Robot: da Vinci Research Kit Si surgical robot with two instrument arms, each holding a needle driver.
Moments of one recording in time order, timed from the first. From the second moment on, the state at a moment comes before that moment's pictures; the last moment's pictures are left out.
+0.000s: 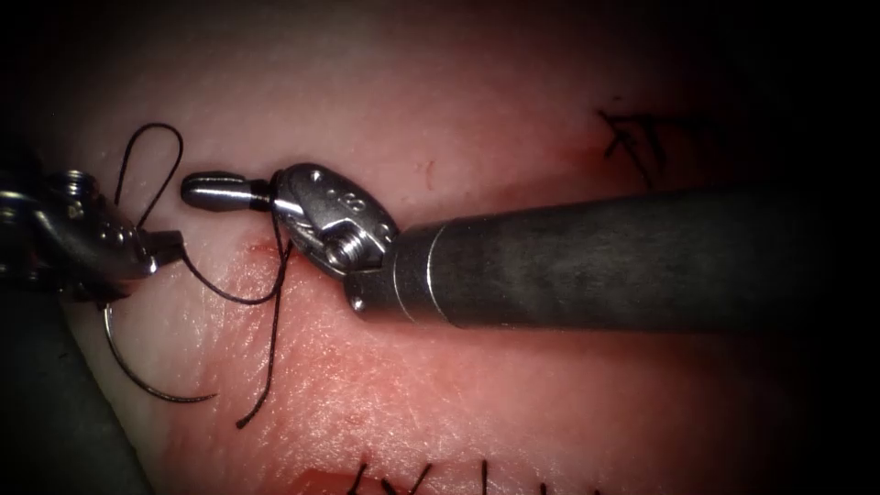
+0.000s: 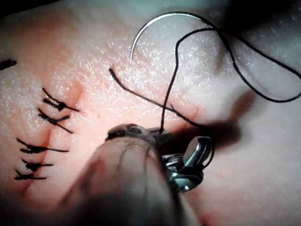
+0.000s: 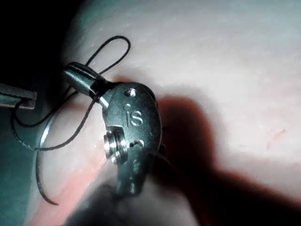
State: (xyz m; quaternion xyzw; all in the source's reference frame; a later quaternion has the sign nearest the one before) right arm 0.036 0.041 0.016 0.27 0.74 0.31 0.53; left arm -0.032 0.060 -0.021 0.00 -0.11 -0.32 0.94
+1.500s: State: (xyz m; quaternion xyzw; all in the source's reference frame) right arm 0.035 0.040 0.014 0.45 0.72 0.02 0.53; left arm -0.034 0.065 -0.009 0.05 -0.29 -0.28 0.92
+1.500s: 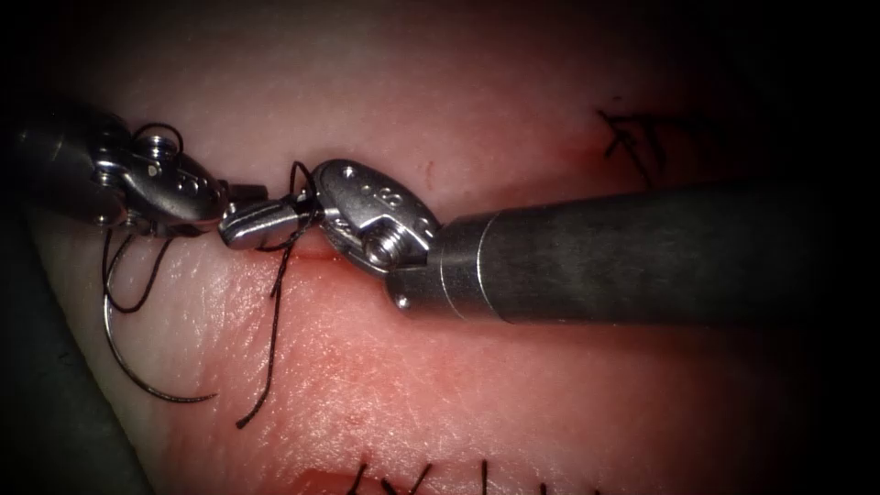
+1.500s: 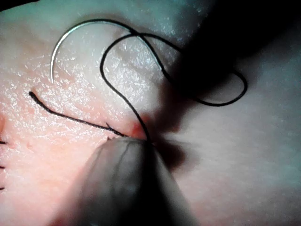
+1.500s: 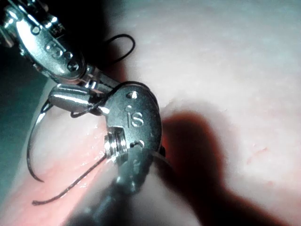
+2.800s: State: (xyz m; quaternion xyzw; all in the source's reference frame) right arm 0.038 0.035 0.012 0.42 0.51 -0.27 0.70; left arm -0.032 0.064 -0.010 0.05 -0.30 -0.25 0.92
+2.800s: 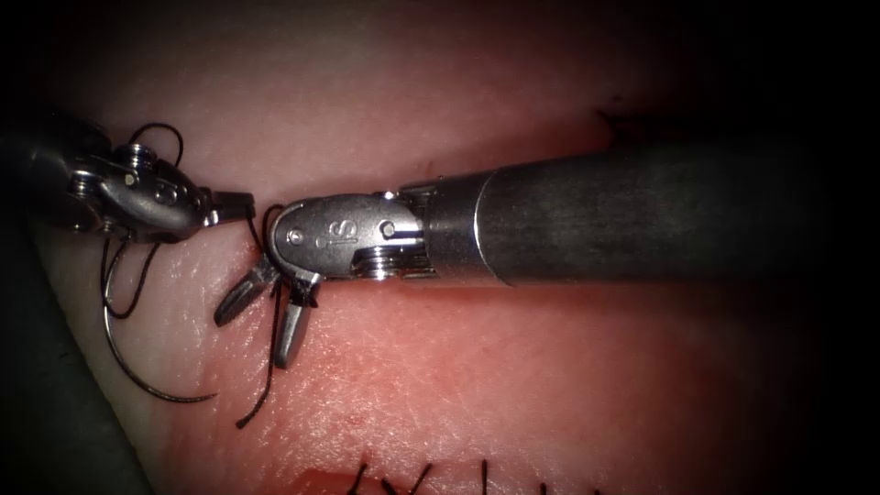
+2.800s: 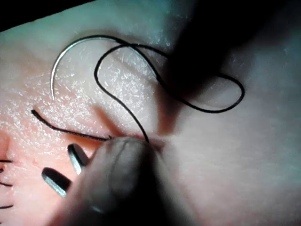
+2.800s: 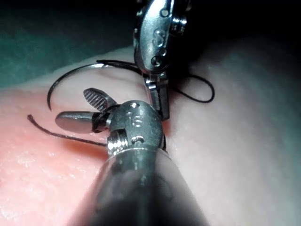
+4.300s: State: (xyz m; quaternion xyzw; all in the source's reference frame) right arm 0.038 0.025 0.017 0.36 0.29 -0.43 0.77; left arm -0.031 0.063 -0.009 0.06 -0.30 -0.24 0.92
